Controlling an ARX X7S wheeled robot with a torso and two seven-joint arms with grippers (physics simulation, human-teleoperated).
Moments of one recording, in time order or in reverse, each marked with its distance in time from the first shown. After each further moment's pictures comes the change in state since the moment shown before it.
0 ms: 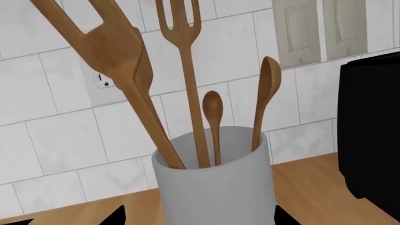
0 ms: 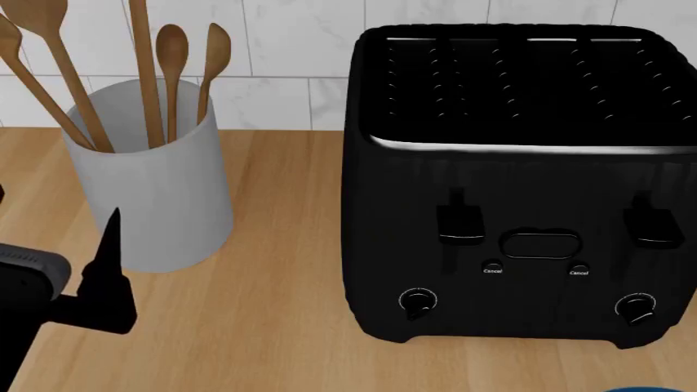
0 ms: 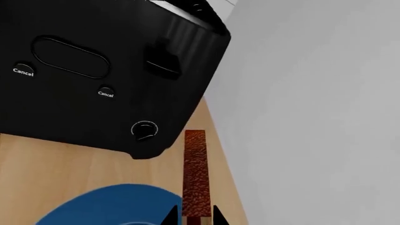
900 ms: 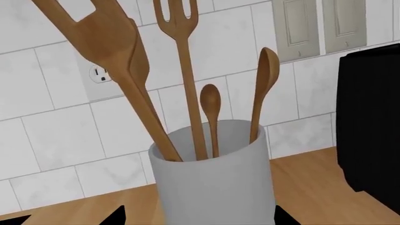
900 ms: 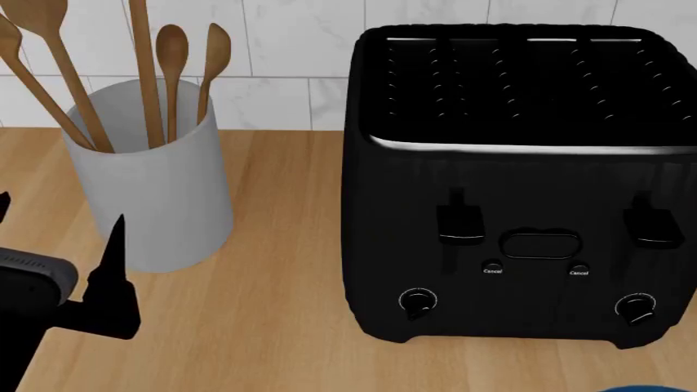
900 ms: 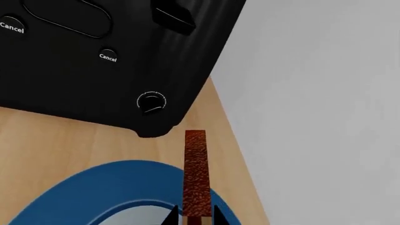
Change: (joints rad) left arm 0.007 -0.003 0.016 -0.023 0.003 0.021 -0.003; right arm -0.149 -0.012 -0.148 0.035 -0.220 -0.155 -0.020
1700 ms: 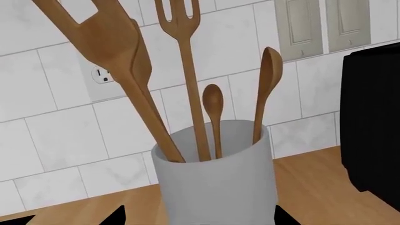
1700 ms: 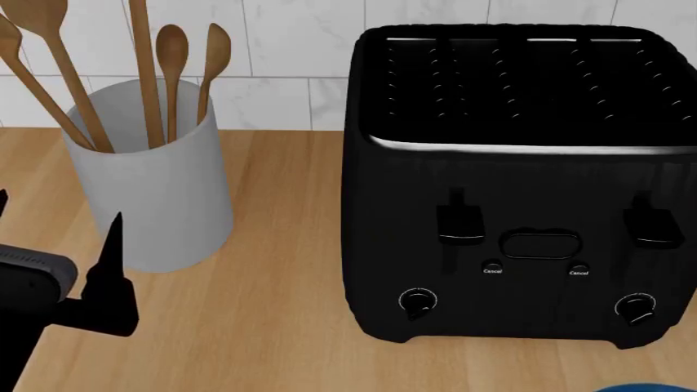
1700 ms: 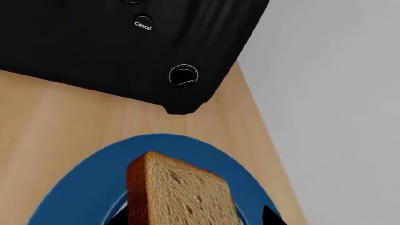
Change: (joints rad) left arm -0.010 -0.008 0.005 0.001 -0.004 -0.012 -0.011; right arm -0.061 -0.043 -0.029 -0.007 -0.001 -0.026 -0.002
